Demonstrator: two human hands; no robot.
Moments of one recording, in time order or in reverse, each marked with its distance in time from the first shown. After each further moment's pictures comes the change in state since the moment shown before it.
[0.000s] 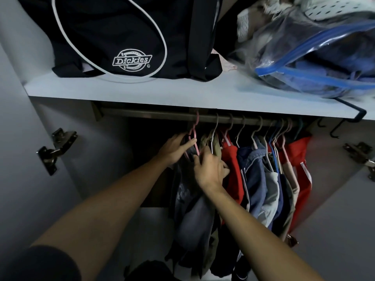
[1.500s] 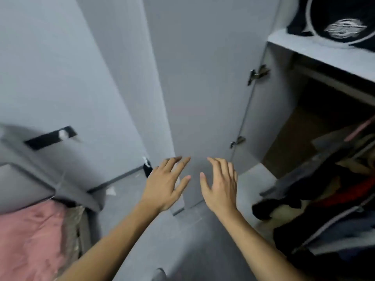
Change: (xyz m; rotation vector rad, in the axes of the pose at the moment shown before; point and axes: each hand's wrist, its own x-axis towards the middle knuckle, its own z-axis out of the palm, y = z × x) left_hand -0.626 0.163 0.035 0.623 0.579 -0.733; right_hand -0.343 0.004 -0.098 0.505 -0.598 -0.966
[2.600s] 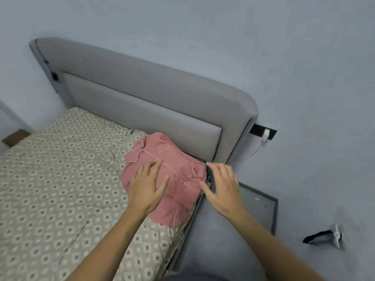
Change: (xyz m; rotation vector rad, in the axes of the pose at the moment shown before) left_hand -0.506 -0.440 -0.216 0.200 0.479 -1.160; right_hand -0.139 -0.556 0.366 0.224 -0.755 -0.857
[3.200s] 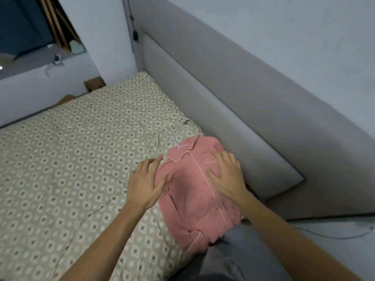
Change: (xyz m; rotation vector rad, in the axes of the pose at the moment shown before) left_hand 0.116 -0.169 0.034 0.115 -0.009 -0.511; right_hand 0.305 -0.032 0.200 0.003 -0.394 -0.336
